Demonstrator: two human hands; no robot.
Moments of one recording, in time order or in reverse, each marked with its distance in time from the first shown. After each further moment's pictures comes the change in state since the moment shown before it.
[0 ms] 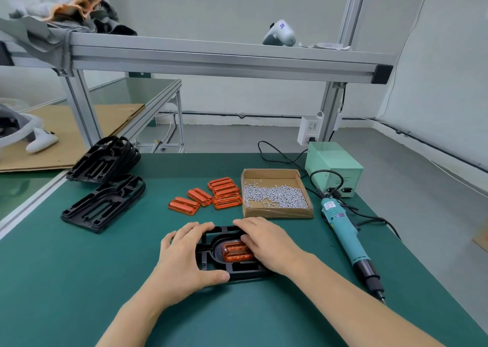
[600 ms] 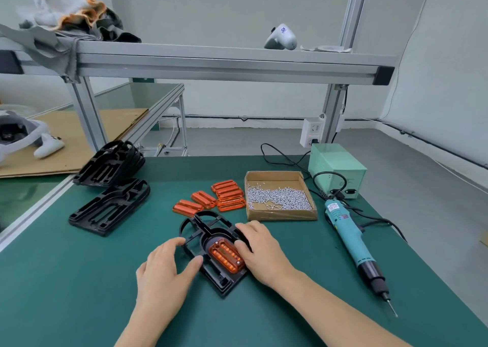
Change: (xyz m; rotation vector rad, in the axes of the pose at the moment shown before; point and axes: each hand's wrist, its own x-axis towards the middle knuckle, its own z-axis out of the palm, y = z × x) left_hand -0.024 -0.002 -0.005 0.026 0.250 -0.282; right_hand -0.002 -0.024 0.022 0.299 0.145 0.150
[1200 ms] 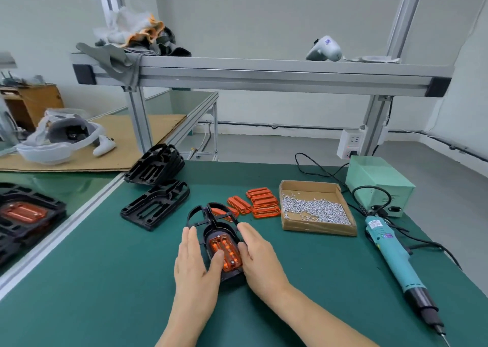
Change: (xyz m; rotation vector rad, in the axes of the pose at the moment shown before) left_hand -0.008 -0.001 -0.003 -0.328 0.130 -0.051; right_hand 0.008 -0.065 0.031 0.254 0.115 -0.121
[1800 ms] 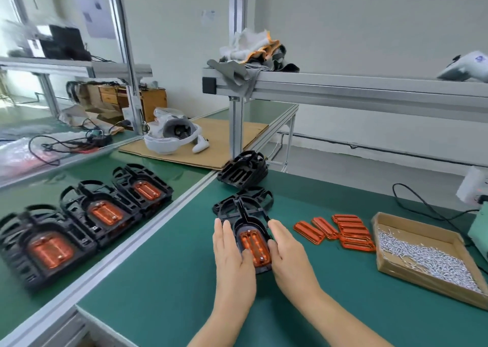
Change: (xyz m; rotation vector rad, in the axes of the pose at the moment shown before) left_hand 0.019 -0.014 -0.064 -0.134 0.239 -0.106; right_hand 0.041 -0.066 0.058 0.068 -0.101 -0.216
